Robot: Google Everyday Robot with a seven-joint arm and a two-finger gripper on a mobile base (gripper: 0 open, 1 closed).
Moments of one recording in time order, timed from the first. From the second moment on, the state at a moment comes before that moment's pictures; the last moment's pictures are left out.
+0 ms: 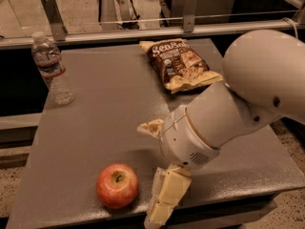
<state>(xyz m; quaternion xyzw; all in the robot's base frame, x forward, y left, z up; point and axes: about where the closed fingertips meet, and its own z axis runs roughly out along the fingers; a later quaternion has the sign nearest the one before) 0.325 0.007 0.864 -0.68 0.65 0.27 0.22</state>
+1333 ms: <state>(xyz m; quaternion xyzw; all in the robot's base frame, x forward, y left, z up) 0.305 0.055 0.831 -0.66 0.65 0.30 0.23</state>
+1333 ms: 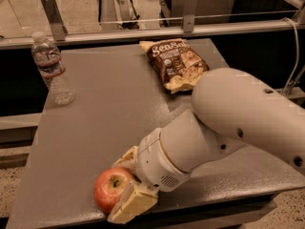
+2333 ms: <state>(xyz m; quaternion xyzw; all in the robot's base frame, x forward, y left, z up) 0.361 0.002 0.867 -0.61 0.69 0.26 0.28</state>
